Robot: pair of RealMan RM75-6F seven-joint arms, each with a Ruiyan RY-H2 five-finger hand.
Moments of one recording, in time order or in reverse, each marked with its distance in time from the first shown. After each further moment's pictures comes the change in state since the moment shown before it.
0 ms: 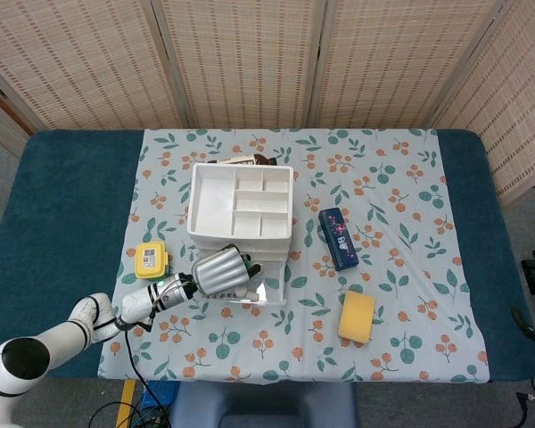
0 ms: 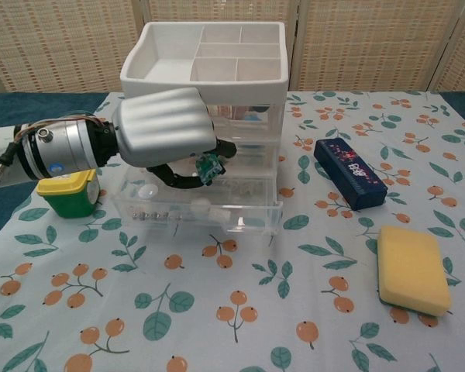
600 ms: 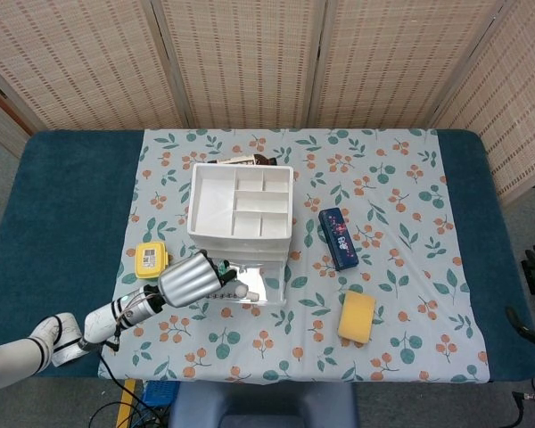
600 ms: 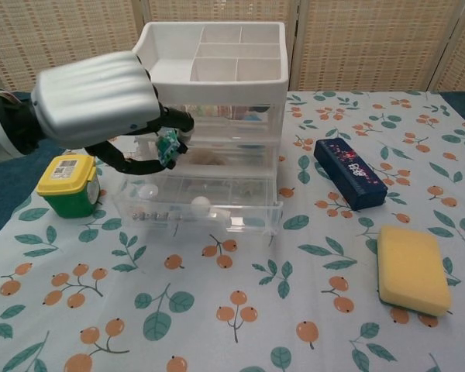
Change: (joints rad) left arm 0.121 0.219 0.006 -0.322 0.000 0.123 0.081; right arm 0.007 0.004 -0.002 -0.019 -0.023 0.007 -0.014
